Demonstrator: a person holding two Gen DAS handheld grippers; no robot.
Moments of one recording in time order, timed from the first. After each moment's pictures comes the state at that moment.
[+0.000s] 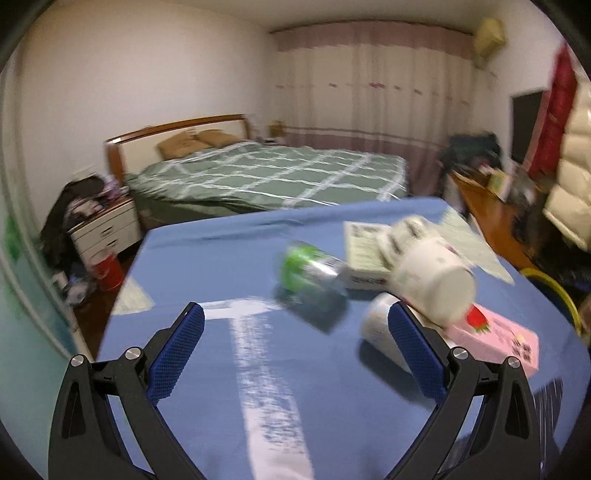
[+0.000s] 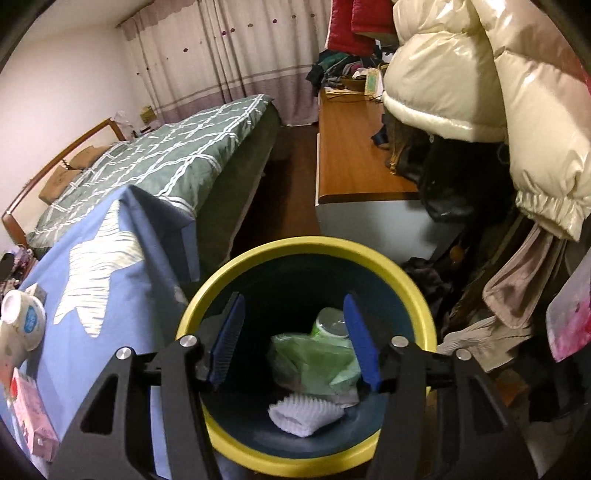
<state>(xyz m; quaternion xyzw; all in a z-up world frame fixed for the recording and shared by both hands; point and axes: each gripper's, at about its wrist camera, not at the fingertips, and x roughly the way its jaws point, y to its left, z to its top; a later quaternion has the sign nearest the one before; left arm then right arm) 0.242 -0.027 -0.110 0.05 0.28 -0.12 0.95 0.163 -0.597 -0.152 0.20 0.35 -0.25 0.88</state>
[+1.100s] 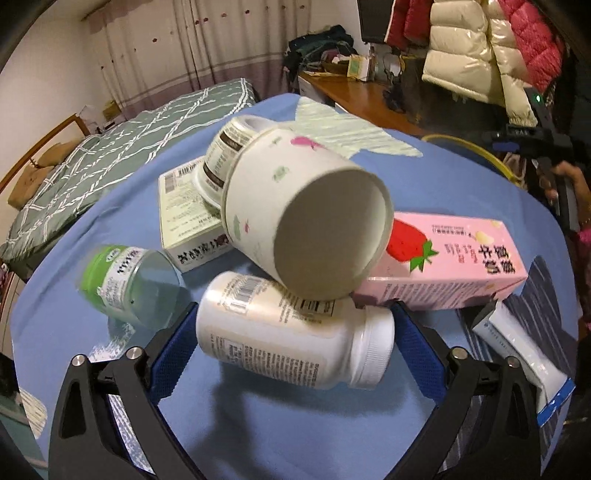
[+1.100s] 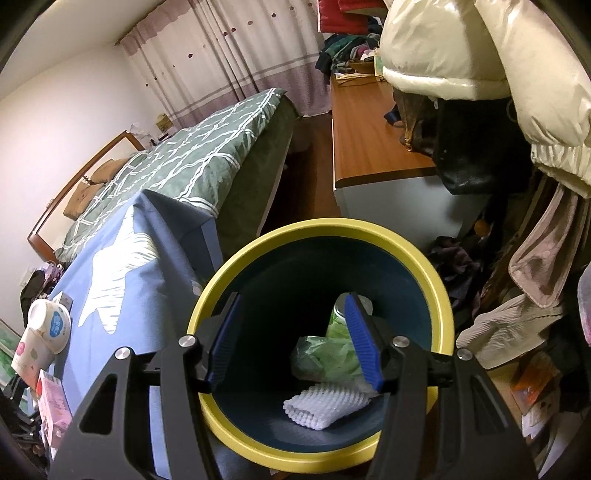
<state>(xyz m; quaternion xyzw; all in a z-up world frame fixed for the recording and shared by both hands) 0.299 -0.125 -0.169 0.22 0.38 -0.37 0.82 0.146 -0.617 -0.168 0.26 0.34 -0.20 0.88</state>
